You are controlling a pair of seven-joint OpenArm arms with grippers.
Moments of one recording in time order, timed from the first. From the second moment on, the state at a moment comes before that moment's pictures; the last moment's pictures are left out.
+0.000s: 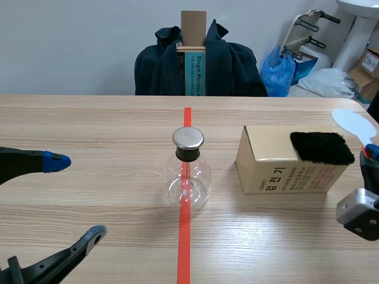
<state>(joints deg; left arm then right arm) 41.8 -34.5 -5.9 108.6 -0.5 -36.2 -24.8 -24.7 18.6 12.4 74.7 -51.8 -33.8 38.4</state>
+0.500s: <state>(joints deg) 41.8 -34.5 -5.9 108.6 -0.5 -36.2 -24.8 -24.7 20.1 10.0 70.5 -53.6 -24.9 35.7</state>
